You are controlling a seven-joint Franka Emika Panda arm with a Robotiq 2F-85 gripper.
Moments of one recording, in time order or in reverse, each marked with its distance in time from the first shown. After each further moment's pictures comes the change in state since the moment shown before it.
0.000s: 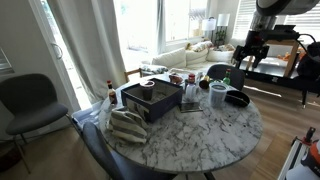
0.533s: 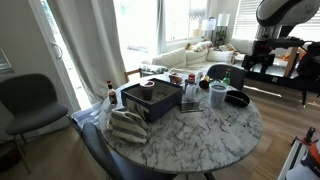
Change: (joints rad) arm -0.041 0.105 -0.084 0.008 -0.044 -0.015 -0.141
